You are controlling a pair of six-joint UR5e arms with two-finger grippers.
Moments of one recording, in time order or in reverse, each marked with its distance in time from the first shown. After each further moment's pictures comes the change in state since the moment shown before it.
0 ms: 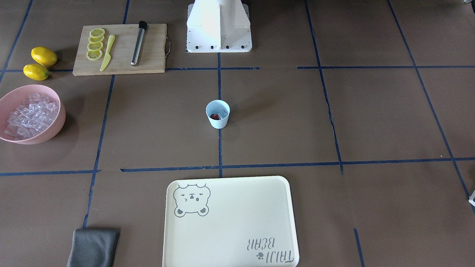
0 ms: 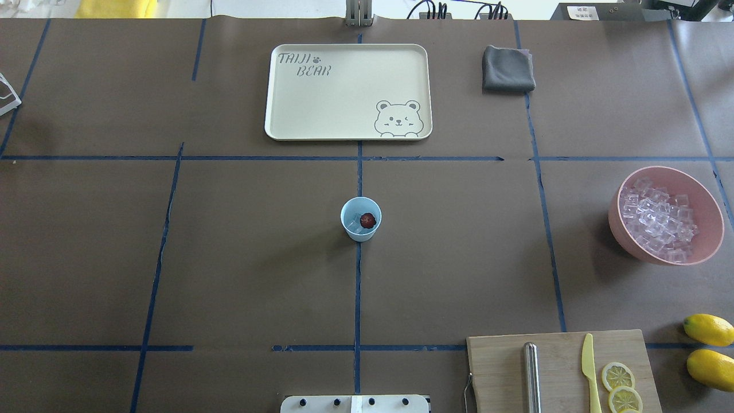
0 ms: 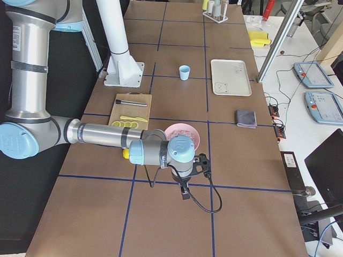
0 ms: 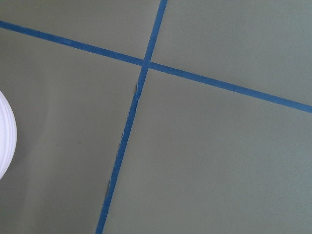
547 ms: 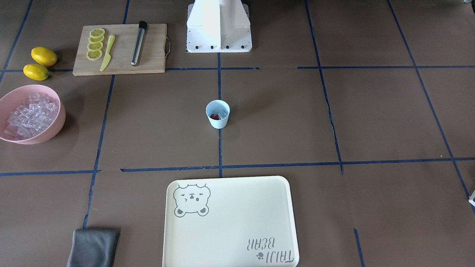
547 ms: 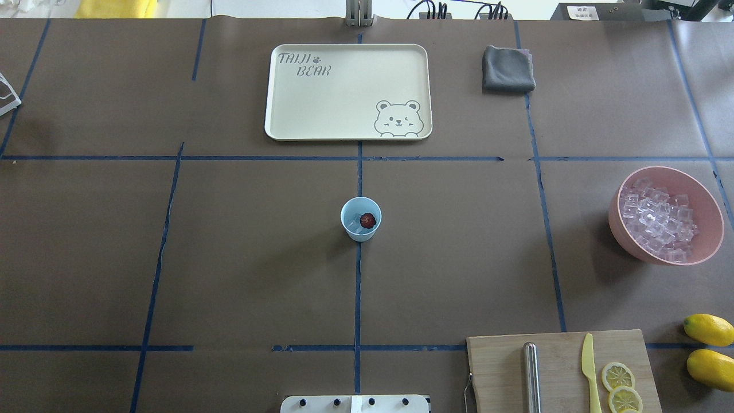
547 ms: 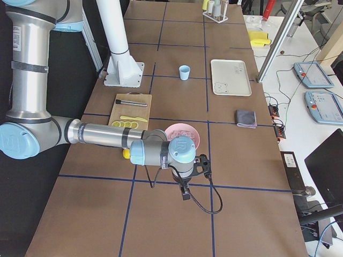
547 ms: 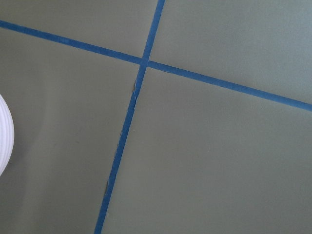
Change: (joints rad) left arm 0.001 -0.002 0.001 -0.001 -0.004 -0.001; right arm 0.000 0.002 -0.006 -0.003 -0.002 0.000
